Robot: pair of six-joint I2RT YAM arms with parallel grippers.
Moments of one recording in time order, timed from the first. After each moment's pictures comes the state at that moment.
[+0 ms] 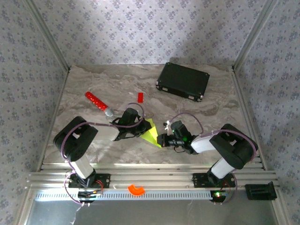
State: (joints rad) left arm -0.71 1.69 0.66 0.34 0.35 -1.17; right arm 0.74 1.57 0.37 0.53 -0.36 0.69
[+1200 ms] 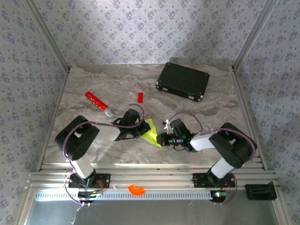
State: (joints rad) left arm -0.72 1.71 0.67 0.29 0.29 -1.17; right arm 0.72 1.59 0.41 0.46 -0.41 0.69
